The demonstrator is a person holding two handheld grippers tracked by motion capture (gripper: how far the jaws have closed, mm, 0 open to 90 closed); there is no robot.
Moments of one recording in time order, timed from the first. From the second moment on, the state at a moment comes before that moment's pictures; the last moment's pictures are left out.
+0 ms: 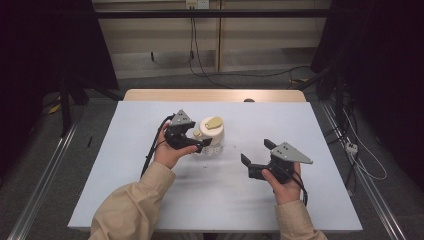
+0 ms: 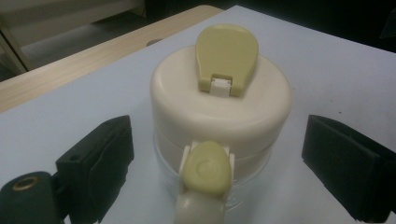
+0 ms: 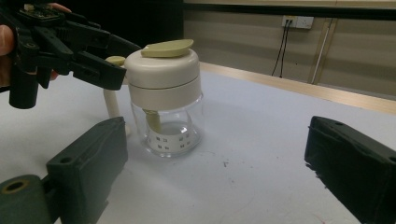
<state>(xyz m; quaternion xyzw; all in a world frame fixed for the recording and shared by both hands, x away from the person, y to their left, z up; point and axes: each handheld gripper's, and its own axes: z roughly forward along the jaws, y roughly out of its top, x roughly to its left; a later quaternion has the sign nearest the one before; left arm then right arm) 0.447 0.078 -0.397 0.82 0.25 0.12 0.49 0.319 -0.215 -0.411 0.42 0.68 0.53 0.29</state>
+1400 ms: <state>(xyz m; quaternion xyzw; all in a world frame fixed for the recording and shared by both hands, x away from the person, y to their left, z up) 0.454 0.063 -0.416 0.82 0.25 0.13 0.49 0.392 -0.190 -0.397 0.45 0.67 0.51 0.28</state>
